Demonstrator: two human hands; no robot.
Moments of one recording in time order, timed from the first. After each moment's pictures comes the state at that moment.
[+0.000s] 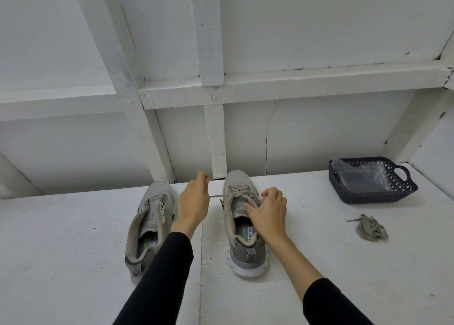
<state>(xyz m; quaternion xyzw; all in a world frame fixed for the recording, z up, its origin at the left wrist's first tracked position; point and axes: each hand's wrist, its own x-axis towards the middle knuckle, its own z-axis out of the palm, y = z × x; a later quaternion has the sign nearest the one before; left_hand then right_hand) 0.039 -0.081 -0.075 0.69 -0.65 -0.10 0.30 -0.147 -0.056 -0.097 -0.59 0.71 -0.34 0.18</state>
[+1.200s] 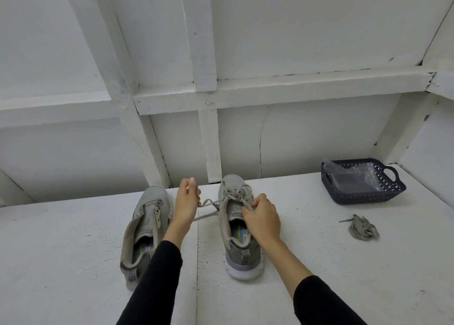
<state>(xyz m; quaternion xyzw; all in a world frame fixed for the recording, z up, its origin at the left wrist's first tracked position) 0.035 -0.073 -0.062 0.60 -0.42 -0.42 0.53 -0.143 -0.049 -0.092 -0.57 0.72 -0.32 0.22</state>
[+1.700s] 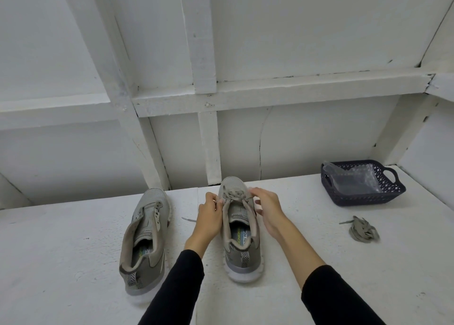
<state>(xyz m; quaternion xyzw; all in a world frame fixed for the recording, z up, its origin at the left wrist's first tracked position) -0.001 -0.071 -0.100 0.65 -0.57 -0.34 0.36 -0.156 -0.066 -0.051 -0.33 0.55 -0.50 0.58</state>
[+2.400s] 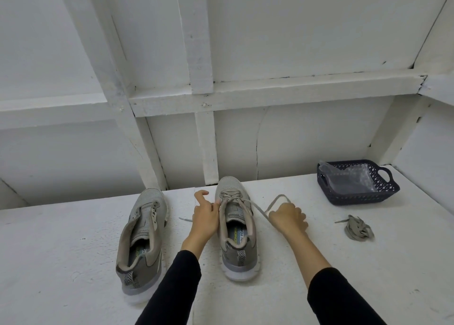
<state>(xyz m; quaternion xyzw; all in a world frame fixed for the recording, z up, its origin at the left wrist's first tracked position) -0.002 -0.067 -0.104 0.65 -0.56 -0.35 0.38 -0.200 -0.065 -0.077 -0.45 0.84 -0.11 0.29</state>
